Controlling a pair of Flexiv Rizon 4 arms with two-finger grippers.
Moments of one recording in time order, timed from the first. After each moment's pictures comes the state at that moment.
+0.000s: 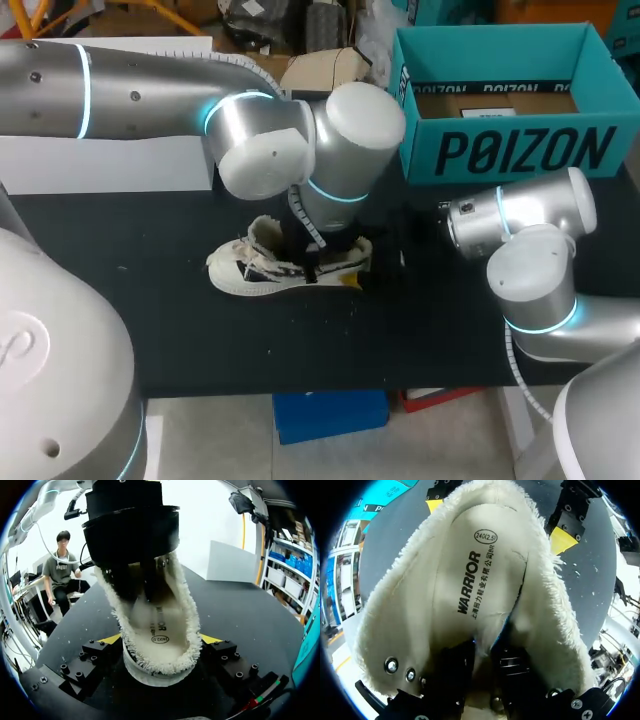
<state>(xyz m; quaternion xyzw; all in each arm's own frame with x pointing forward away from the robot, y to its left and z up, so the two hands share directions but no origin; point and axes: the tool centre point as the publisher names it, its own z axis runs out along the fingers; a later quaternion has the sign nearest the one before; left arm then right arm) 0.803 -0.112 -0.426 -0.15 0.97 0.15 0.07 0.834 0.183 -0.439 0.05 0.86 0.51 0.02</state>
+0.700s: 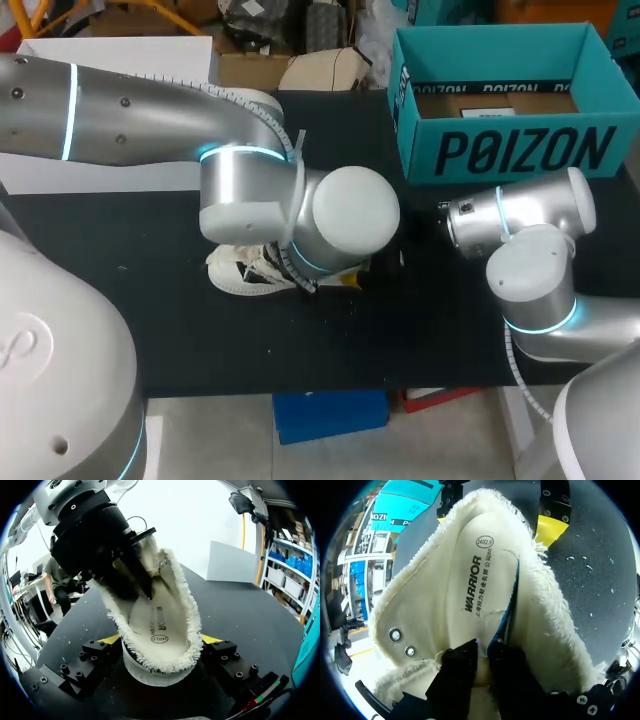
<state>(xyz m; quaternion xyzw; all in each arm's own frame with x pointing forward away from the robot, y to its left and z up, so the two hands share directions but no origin) 0.810 -0.109 -0.424 -0.13 0.96 0.11 0.24 0.834 0.183 -0.439 0.05 0.86 0.51 0.02</state>
